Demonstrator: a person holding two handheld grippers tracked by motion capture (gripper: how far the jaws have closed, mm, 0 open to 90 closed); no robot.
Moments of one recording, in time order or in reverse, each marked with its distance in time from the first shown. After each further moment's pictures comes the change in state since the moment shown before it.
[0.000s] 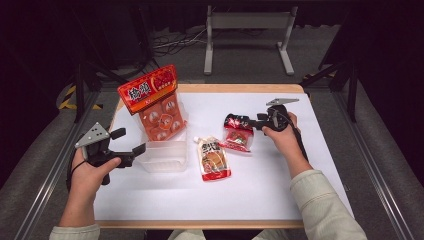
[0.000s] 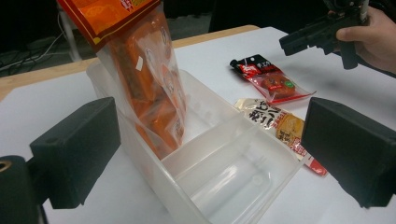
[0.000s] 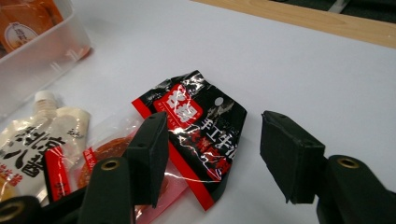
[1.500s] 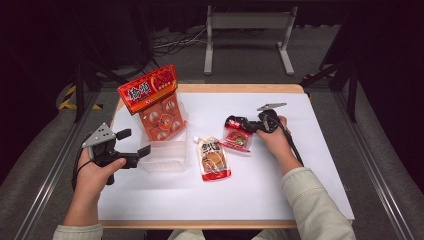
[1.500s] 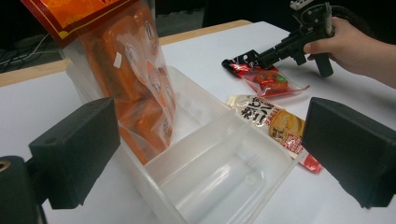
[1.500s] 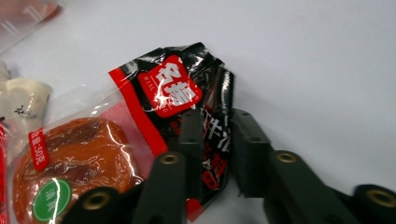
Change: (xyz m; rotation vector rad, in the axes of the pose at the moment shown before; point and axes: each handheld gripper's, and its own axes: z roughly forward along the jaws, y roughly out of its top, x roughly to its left) left arm -0.005 -0.001 0.010 0.020 -0.023 0.024; right arm -0.003 -0.016 0.038 0.087 0.004 -0.019
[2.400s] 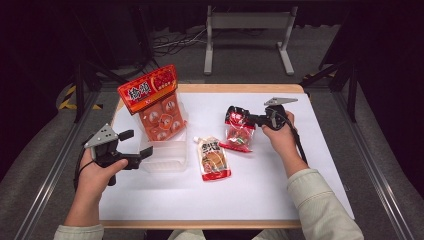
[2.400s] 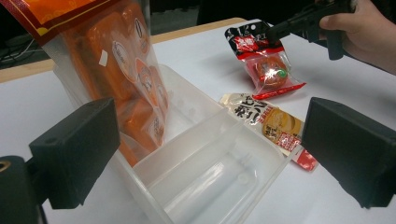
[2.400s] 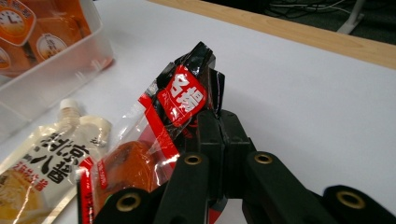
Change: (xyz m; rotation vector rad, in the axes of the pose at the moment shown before) left arm -0.004 0.000 0.002 0.004 -0.022 -0.007; right arm 0.015 0.019 -0.044 -0.139 0.034 -0.029
